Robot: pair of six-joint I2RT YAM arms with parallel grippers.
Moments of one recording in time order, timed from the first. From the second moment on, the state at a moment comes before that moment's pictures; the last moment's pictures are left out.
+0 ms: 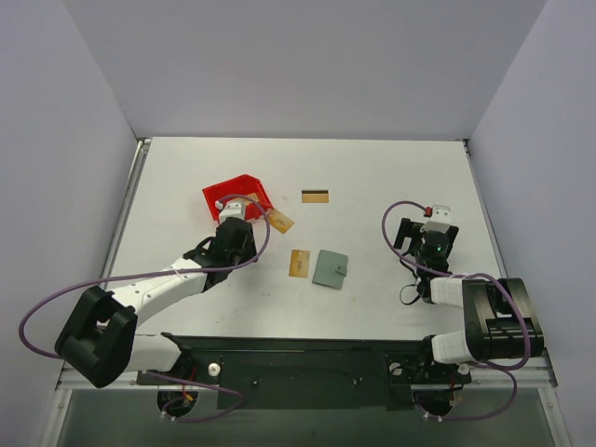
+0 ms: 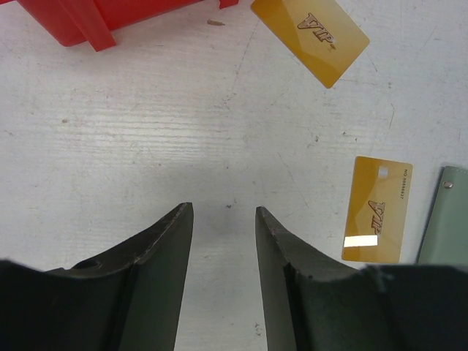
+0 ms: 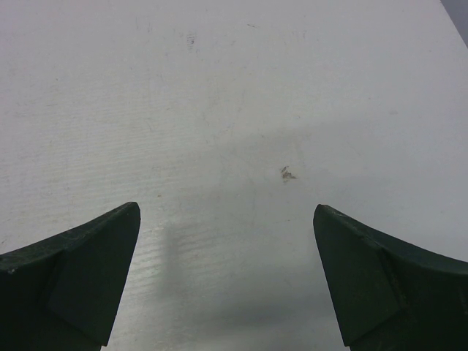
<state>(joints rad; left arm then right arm) -0.60 1.30 0.66 -0.11 -0.34 -0.57 0.03 1.40 0.24 0.81 0.25 0.06</state>
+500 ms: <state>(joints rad) -0.60 1.30 0.66 -0.11 -0.34 -0.57 0.03 1.40 0.24 0.81 0.25 0.06</state>
